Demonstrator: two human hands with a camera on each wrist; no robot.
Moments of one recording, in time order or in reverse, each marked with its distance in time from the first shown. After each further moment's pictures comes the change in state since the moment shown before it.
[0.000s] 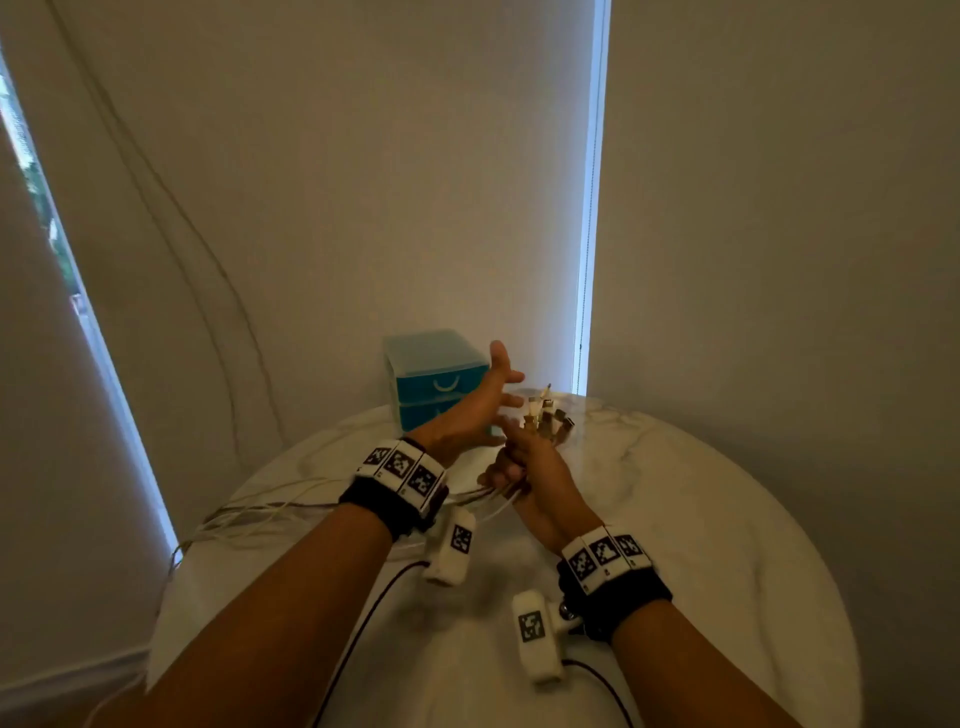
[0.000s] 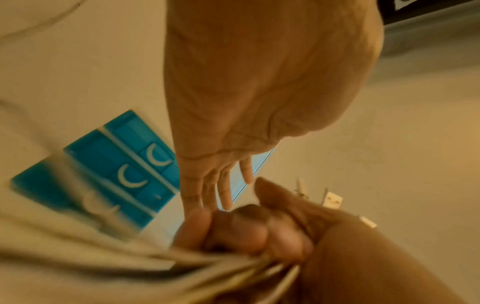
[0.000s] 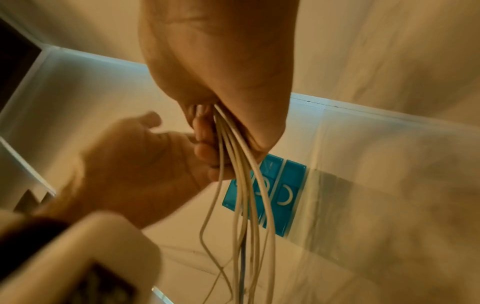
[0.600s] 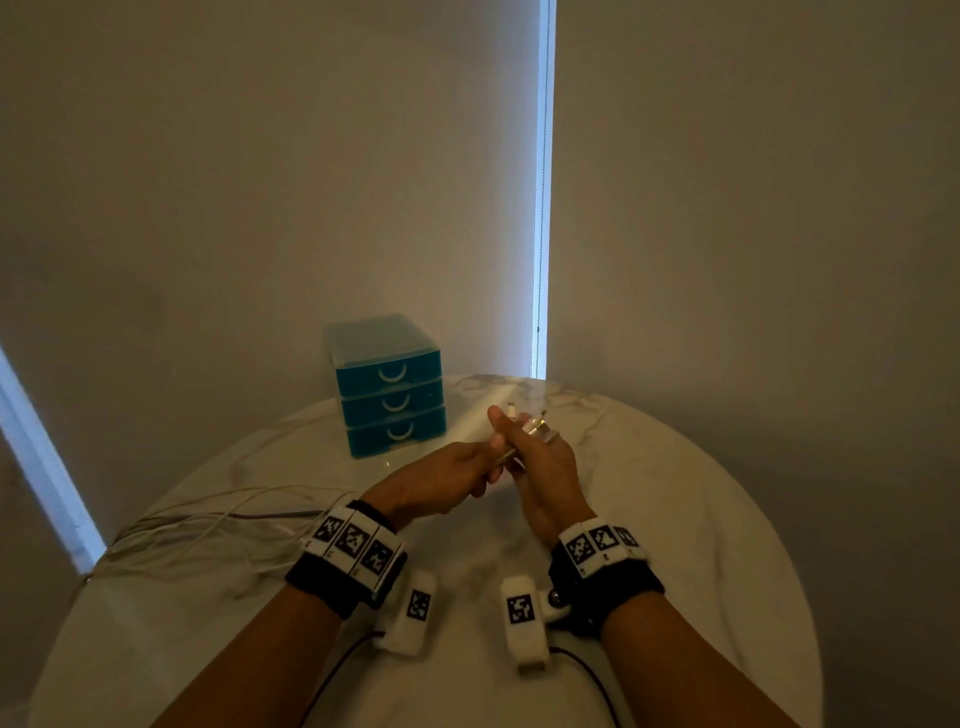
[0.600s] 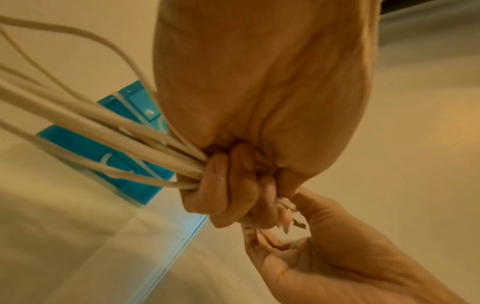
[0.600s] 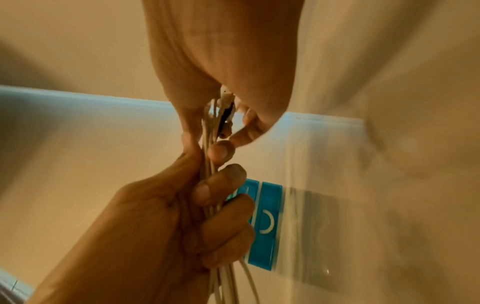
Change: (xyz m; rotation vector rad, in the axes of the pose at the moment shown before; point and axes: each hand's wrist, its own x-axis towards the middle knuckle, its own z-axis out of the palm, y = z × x) left_hand -0.001 -0.058 0.029 0.529 -0.252 0.017; right_hand 0.028 0.004 -0.065 -0.083 0.215 -0.170
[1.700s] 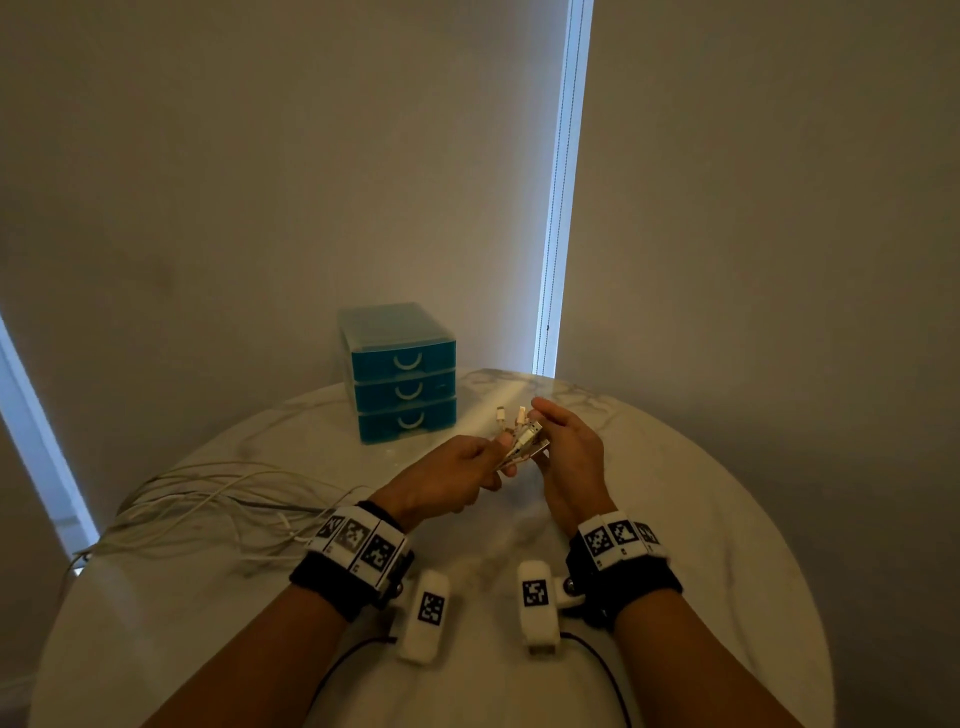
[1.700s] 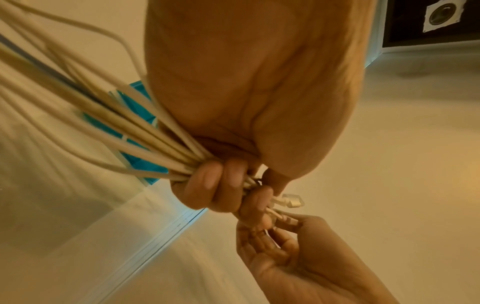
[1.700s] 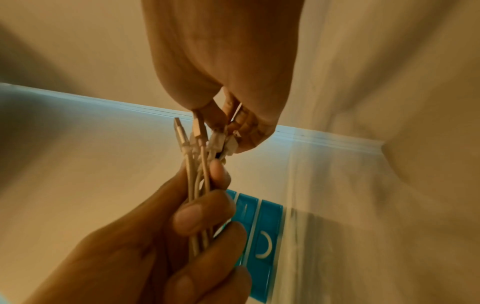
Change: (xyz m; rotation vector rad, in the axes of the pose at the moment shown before) left_hand -0.005 -0.021 0.004 -0.218 0.096 0.009; right_hand 0.010 -0.009 -0.007 0.041 0.093 -0.029
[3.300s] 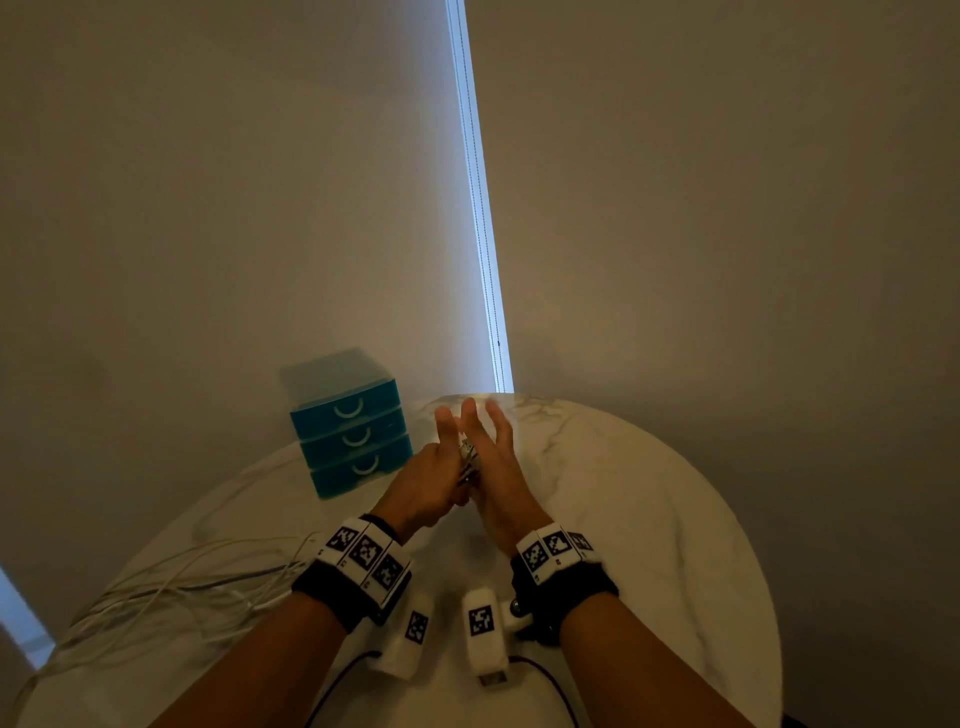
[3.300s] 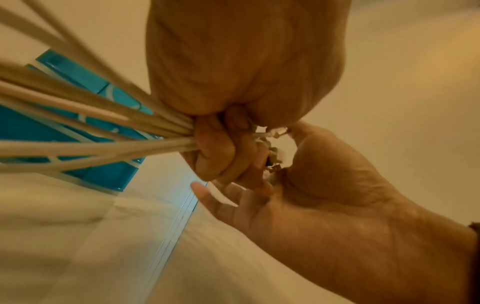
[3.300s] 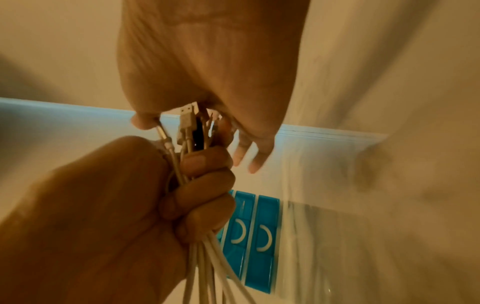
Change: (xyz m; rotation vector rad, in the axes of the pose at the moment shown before) left_hand 0.031 0.043 0.030 0.121 0.166 -0.057; right_hand -0.012 -0.001 0.018 -0.051 -0.194 0.074
